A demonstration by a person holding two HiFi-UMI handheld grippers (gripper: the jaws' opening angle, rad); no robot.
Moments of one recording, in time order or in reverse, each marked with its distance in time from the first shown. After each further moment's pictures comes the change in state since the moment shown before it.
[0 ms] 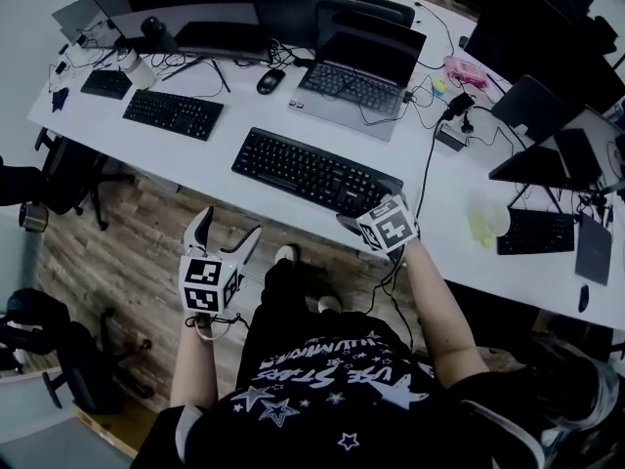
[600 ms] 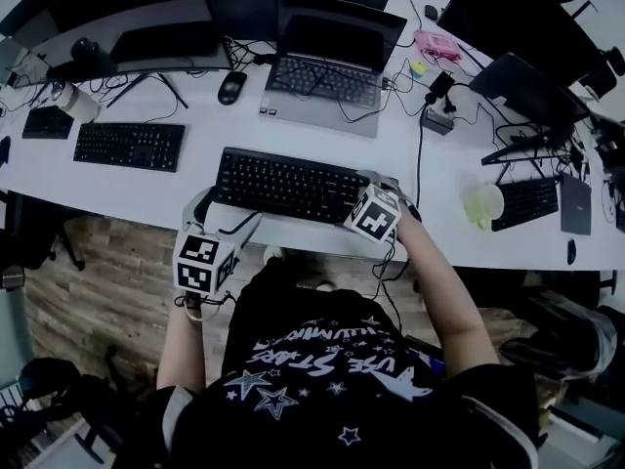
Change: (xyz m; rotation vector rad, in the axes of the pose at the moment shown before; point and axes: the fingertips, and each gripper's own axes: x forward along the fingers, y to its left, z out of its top) left arm 0.124 0.045 0.028 0.092 0.077 -0.338; right arm 0.054 -0.010 0.005 -0.249 0.346 0.067
